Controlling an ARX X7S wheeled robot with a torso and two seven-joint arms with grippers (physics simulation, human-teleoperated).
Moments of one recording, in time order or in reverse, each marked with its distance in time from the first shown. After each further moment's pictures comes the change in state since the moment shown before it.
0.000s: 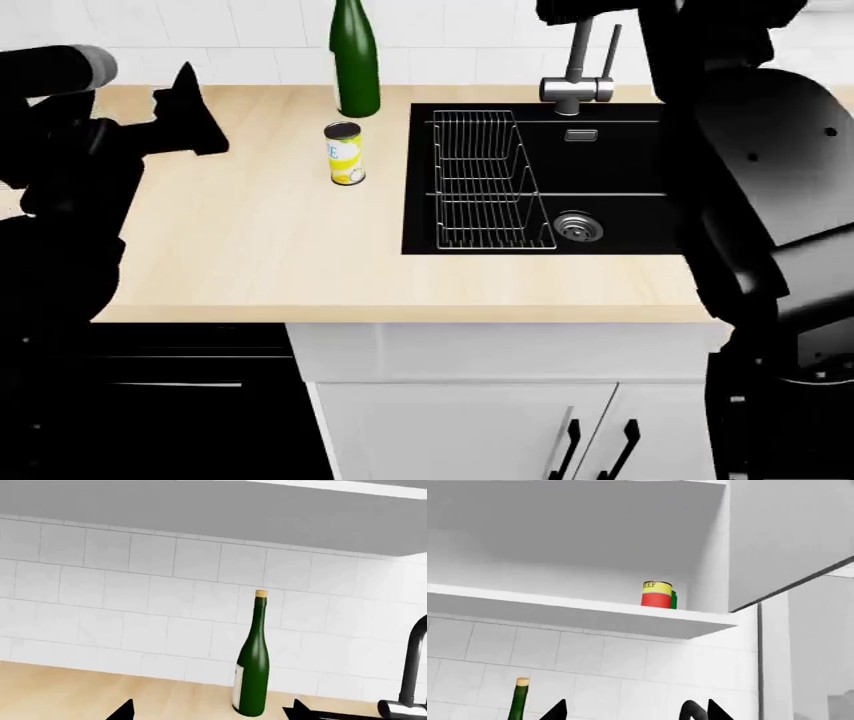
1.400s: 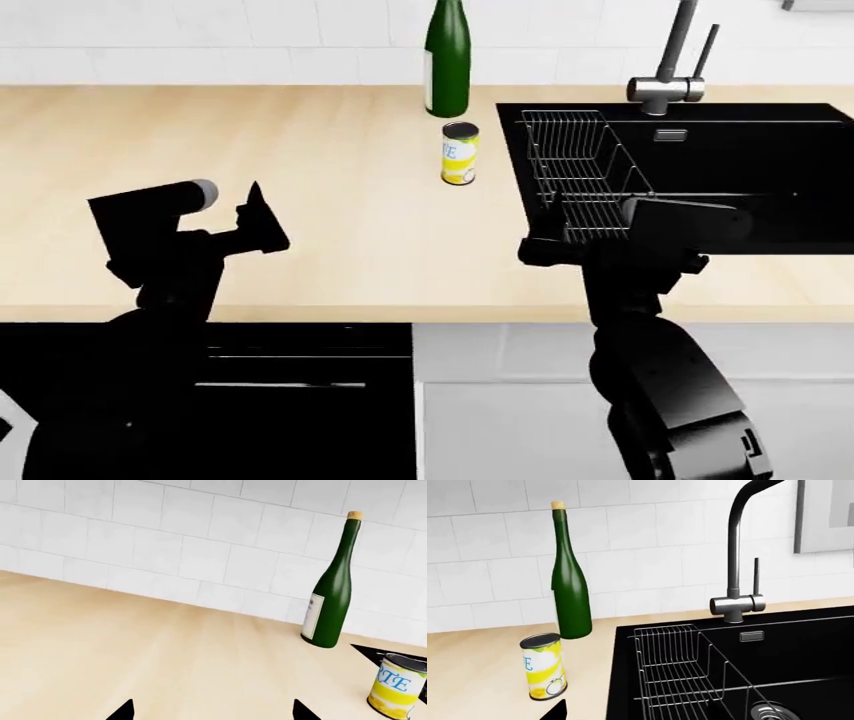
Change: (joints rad) left arm 0.227 0.125 0.066 -0.207 0.088 0.266 -0.001; right arm -0.588 -0.040 0.055 0.140 0.034 -0.290 0.068
